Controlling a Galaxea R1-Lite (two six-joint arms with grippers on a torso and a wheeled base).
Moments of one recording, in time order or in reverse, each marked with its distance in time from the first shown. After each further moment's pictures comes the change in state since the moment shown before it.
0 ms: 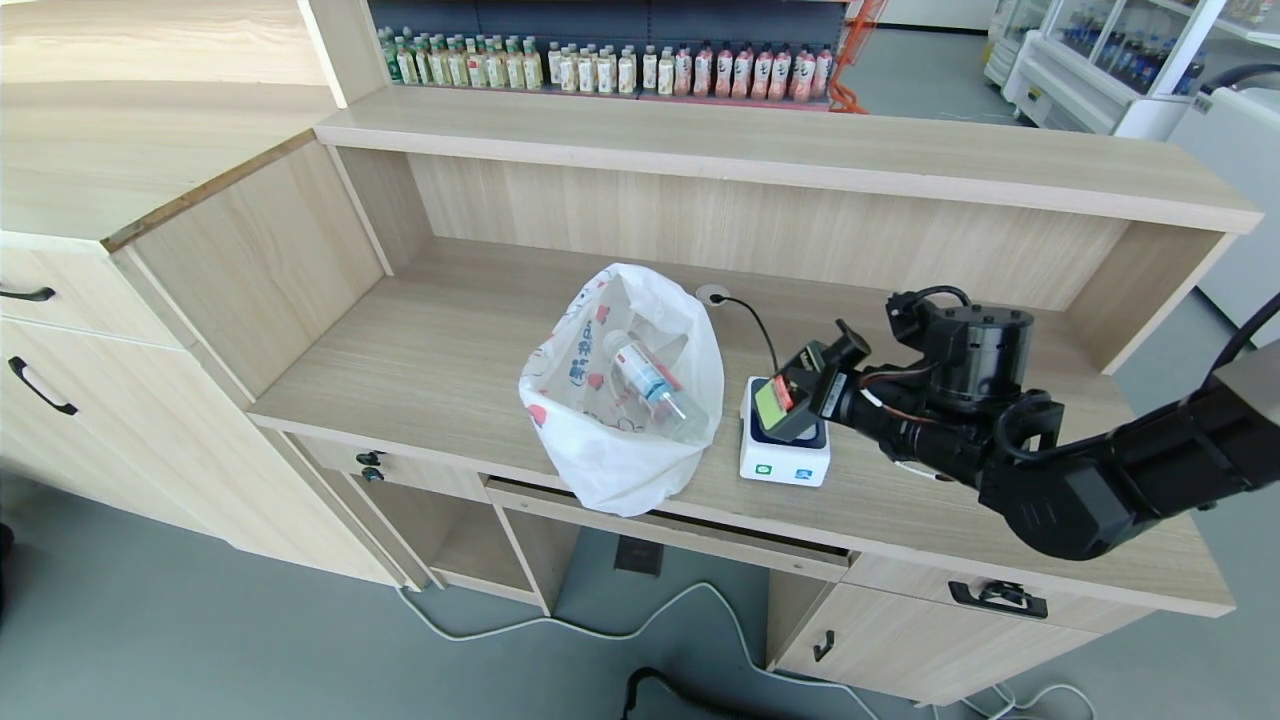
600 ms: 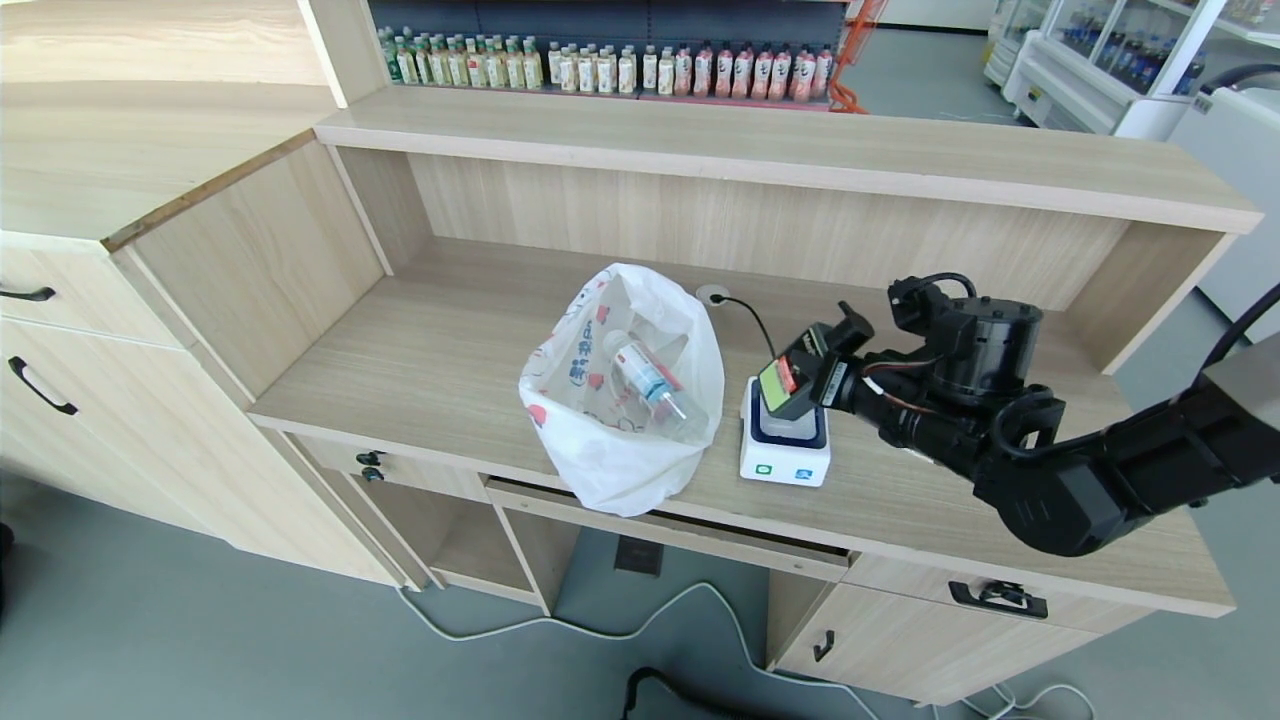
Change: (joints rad) left arm 0.000 0.000 0.000 0.000 0.000 0.002; right arm -0.006 0.009 -0.004 -0.099 -0.029 -0.119
